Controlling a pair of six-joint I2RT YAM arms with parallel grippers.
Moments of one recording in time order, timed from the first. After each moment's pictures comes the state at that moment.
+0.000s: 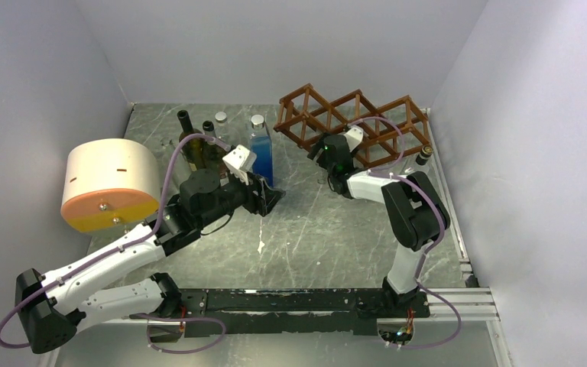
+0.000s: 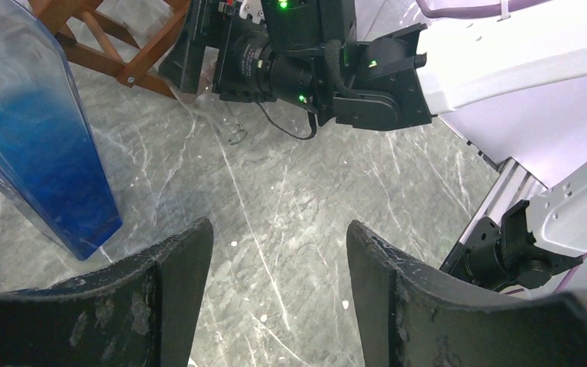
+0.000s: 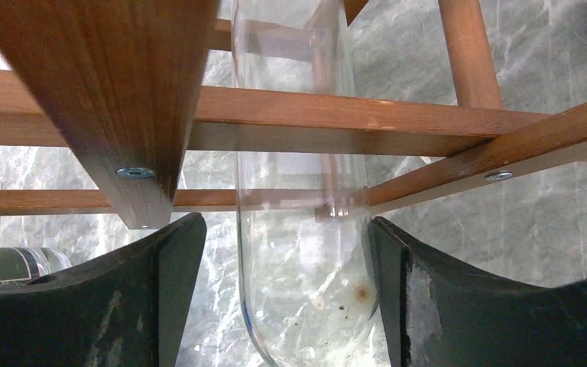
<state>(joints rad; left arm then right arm) -0.88 0.96 0.81 -0.01 -0.02 -0.32 0.45 1.83 0.96 0.40 0.39 0.68</state>
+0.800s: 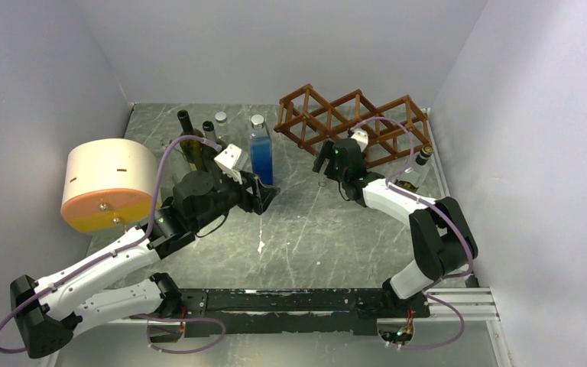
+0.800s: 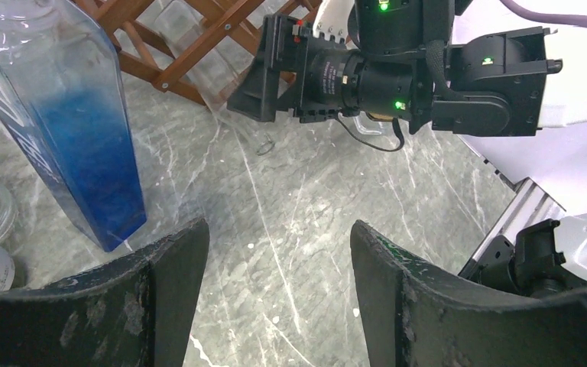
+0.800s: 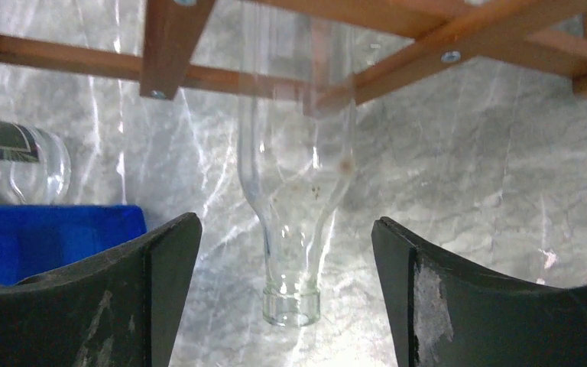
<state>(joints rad) -0.88 0.91 0.81 -0.04 -0.09 -0.33 0.44 1.56 0.87 0.13 0.26 0.60</state>
